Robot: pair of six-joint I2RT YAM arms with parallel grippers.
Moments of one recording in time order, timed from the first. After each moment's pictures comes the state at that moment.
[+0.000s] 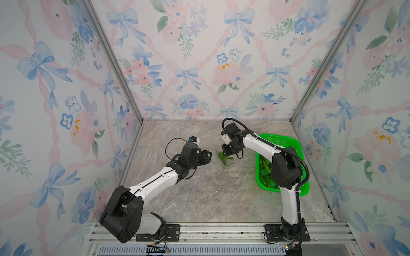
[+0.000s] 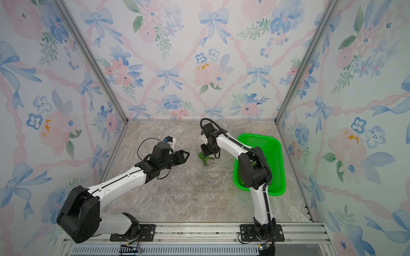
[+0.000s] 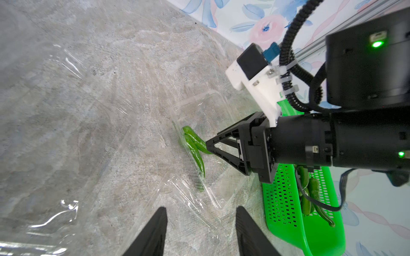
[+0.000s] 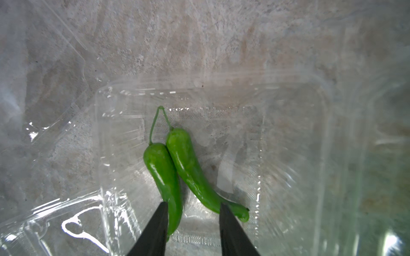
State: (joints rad) left arm -0.55 1.36 0.82 -0.03 0.11 -0.71; right arm 0.55 2.15 1.77 -0.84 -0.09 0.12
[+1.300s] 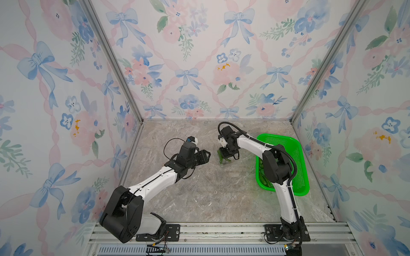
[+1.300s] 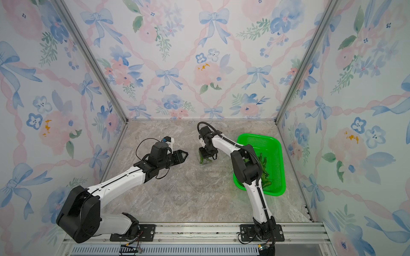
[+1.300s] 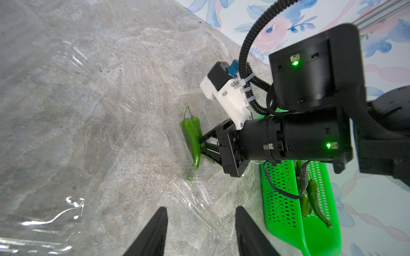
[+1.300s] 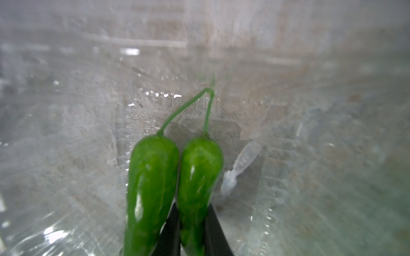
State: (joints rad) left arm -0.52 1.36 0.81 -0.03 0.14 -0.72; right arm 0.55 2.29 1.85 -0.87 -0.09 0.10
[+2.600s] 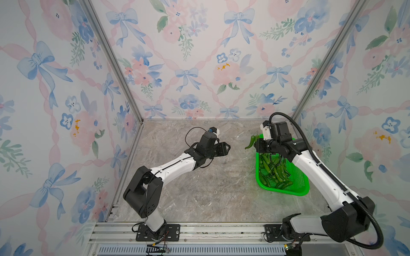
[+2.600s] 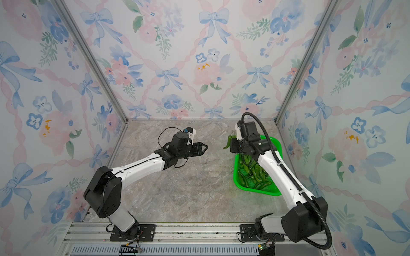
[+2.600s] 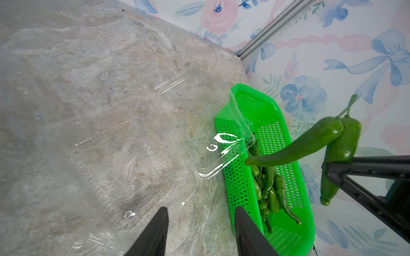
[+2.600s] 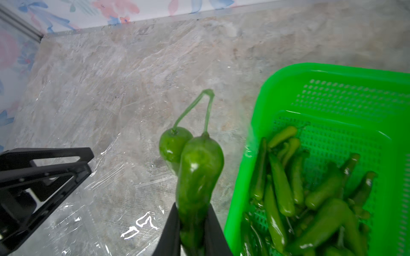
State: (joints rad) left arm -0.69 1.66 1.19 -0.03 0.16 -0.69; right arm 0.29 1.32 1.27 -0.77 -0.04 0.31
